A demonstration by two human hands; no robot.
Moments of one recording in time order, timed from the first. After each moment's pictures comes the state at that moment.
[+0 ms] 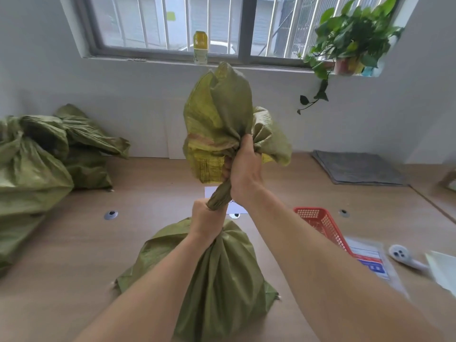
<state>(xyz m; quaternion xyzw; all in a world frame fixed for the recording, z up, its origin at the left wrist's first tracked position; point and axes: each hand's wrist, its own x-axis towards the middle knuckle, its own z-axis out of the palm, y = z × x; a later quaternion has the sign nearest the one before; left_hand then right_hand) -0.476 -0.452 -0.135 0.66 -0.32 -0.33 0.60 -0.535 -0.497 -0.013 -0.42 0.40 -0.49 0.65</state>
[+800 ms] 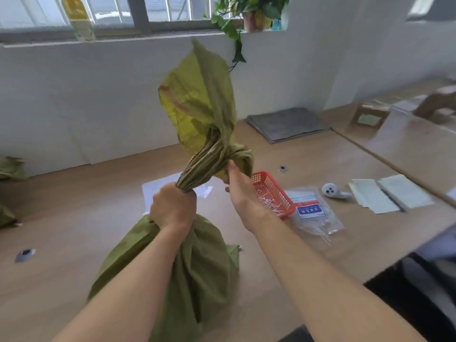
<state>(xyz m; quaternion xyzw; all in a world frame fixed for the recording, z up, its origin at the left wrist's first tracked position) -0.569 -0.518 -0.128 0.83 -0.40 -0.12 0.36 -0.702 -0.526 -0.096 -0.47 0.56 -0.40 0.55</state>
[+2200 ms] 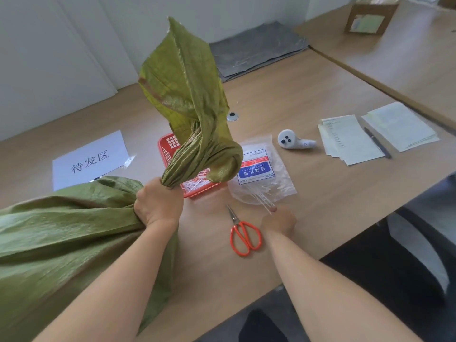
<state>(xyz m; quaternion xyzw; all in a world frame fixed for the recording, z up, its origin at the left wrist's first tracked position) -0.845 -0.623 -0.305 0.88 -0.42 -0.10 0.22 -1.058 -0.609 -0.432 -0.34 0.85 -0.20 0.34</state>
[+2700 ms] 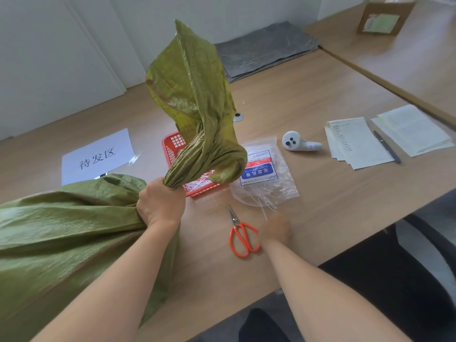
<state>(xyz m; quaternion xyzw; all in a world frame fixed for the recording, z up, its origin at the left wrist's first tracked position) -0.855 -0.620 -0.307 0.87 -0.43 -0.08 0.22 -1.055 -0.604 -0.439 -0.43 0.84 -0.07 0.32</state>
